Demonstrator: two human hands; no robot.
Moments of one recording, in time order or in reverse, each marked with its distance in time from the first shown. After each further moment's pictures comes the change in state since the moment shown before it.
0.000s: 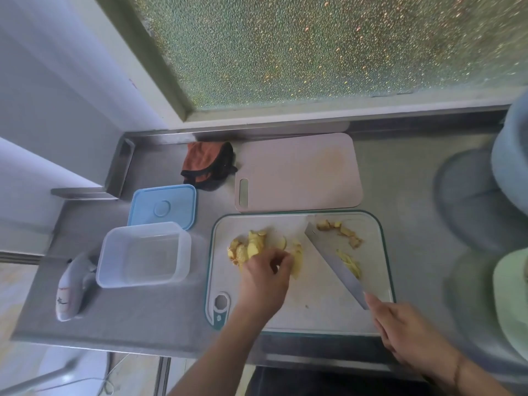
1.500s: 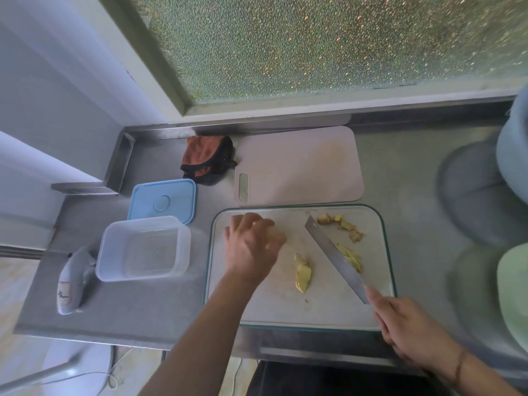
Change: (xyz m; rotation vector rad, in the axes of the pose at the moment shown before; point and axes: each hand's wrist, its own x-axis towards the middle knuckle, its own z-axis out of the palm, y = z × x) left_hand 0.049 -0.038 0.002 0.440 0.319 0.380; right_hand -0.004 -0.007 -0.004 -0.028 -0.076 -0.010
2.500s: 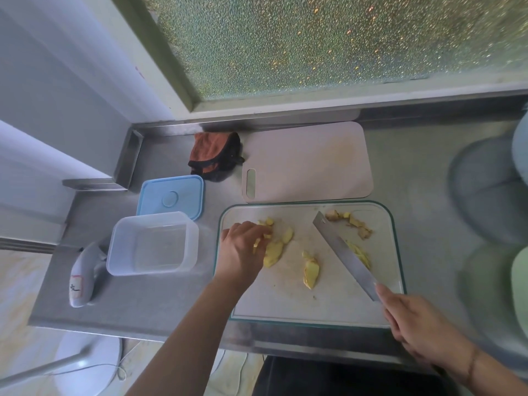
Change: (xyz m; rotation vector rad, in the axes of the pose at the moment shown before) left_hand -0.011 -0.031 -0.016 -0.068 -0.057 0.099; right_hand 0.000 -0.003 0.000 0.012 -0.018 0.028
